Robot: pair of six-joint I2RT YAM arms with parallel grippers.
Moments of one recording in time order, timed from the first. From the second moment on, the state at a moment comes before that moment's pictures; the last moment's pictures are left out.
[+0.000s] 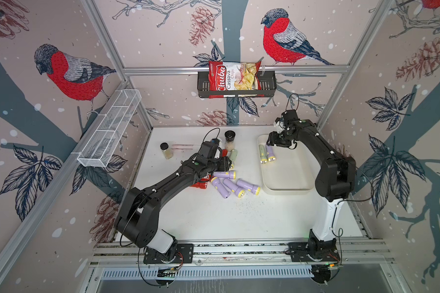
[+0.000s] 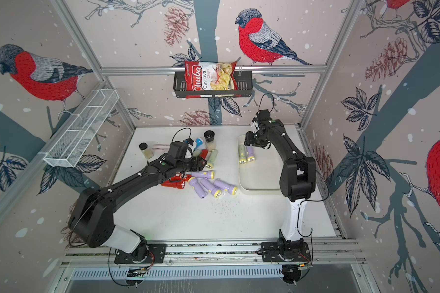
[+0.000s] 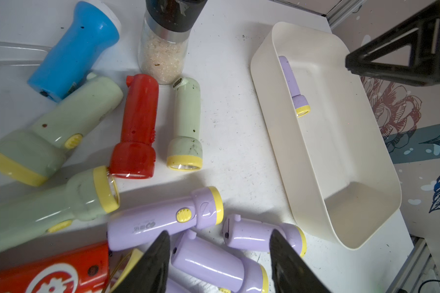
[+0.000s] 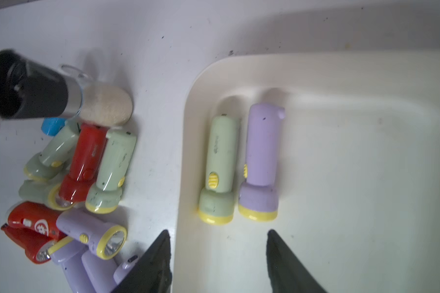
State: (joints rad) left arm -0.54 1.49 1.03 -0.26 0.18 -0.47; right arm 0.27 1.96 1.80 -0.94 -0.22 0.16
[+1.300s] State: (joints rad) left arm -0.49 1.05 0.65 -0.29 0.02 -0.57; right arm 0.80 1.90 1.48 -0.94 0.03 -0.04
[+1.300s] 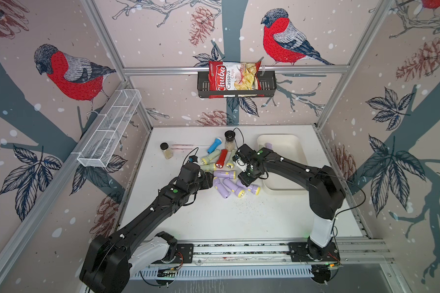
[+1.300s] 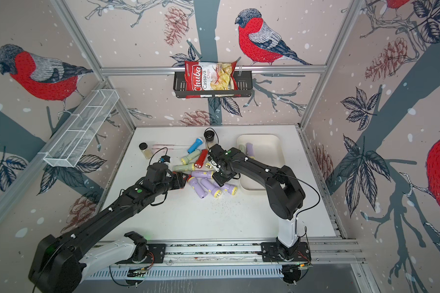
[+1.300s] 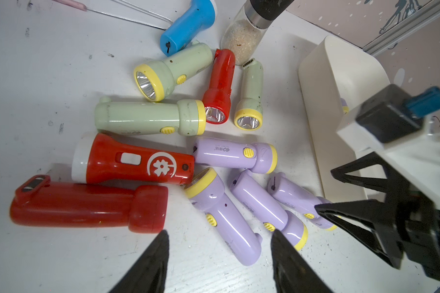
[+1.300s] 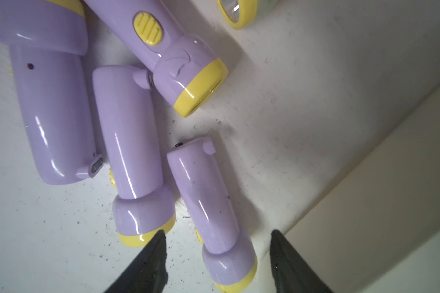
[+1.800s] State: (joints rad) left arm -0.49 1.04 0.65 -0.29 0.02 -0.58; right arm 0.79 2.02 1.50 -0.95 -0.01 -0.08
